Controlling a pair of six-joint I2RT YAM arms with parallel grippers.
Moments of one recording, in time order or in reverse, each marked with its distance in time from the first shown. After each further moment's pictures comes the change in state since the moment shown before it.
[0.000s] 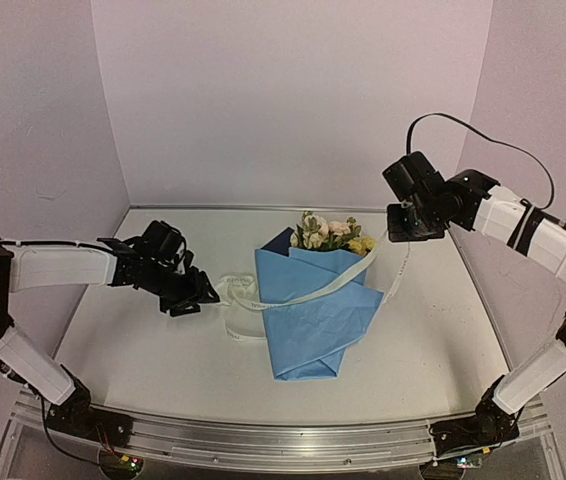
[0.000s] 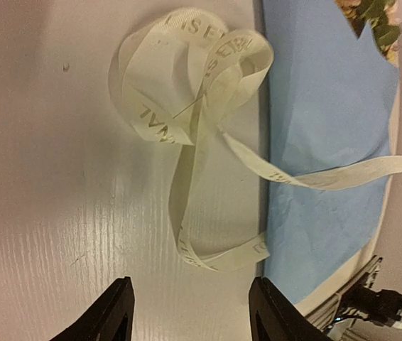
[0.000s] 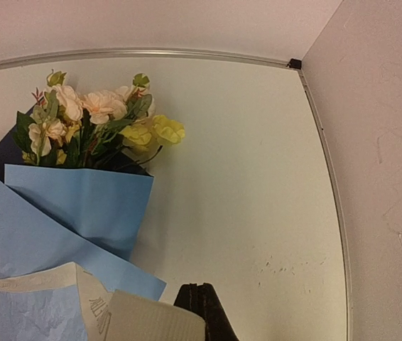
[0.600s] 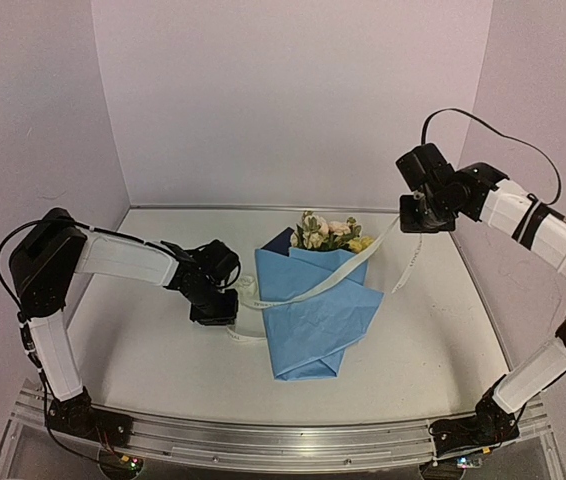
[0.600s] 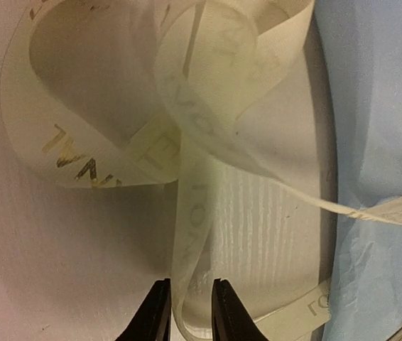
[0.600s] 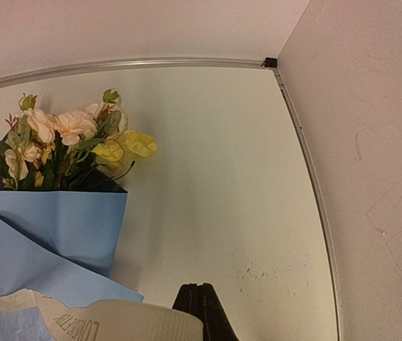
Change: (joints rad) left arm -0.188 0.366 0.229 -0.090 -0.241 0.068; right arm -0.081 -0.001 0.032 -0.021 0.001 -0.008
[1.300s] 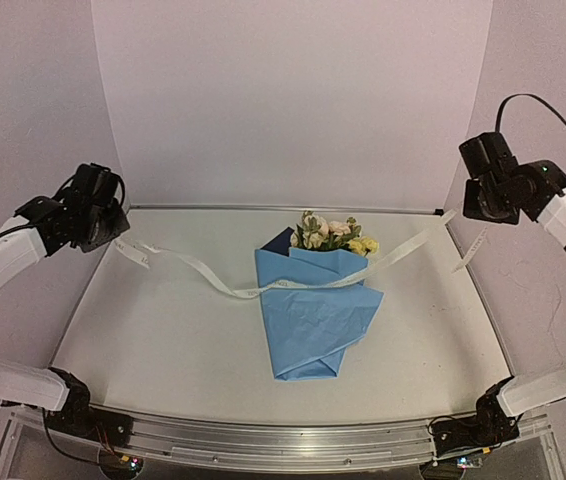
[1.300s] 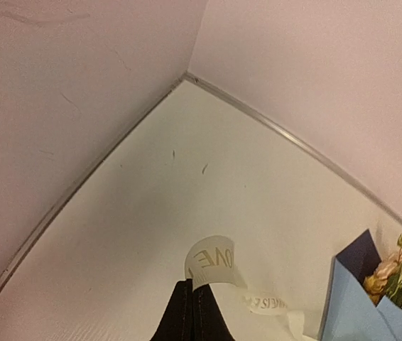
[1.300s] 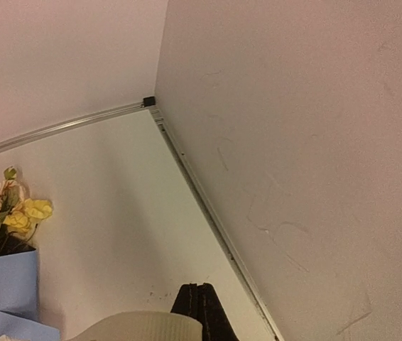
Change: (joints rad) left arm 0.323 -0.691 0.017 -0.267 -0.617 -0.018; right arm -0.153 -0.219 -0.002 -0.135 0.232 0.008
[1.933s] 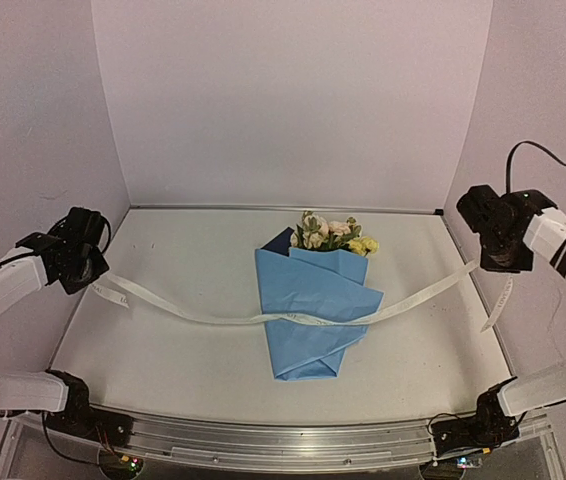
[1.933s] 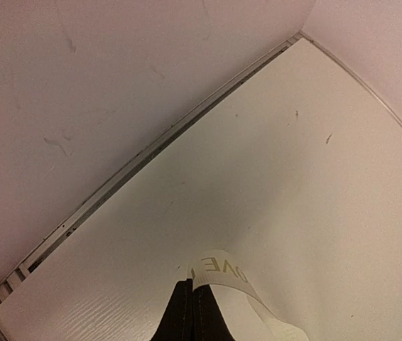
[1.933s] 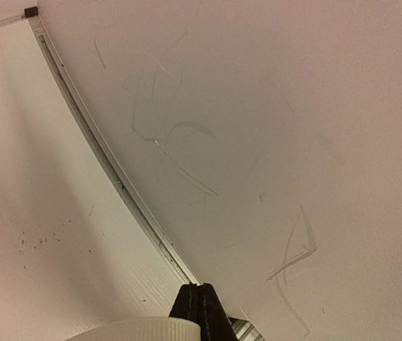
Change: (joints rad) left arm 0.194 -0.093 -0.283 -0.015 -0.002 -0.063; right arm -0.140 -0.031 -0.266 -0.247 0.080 0.179
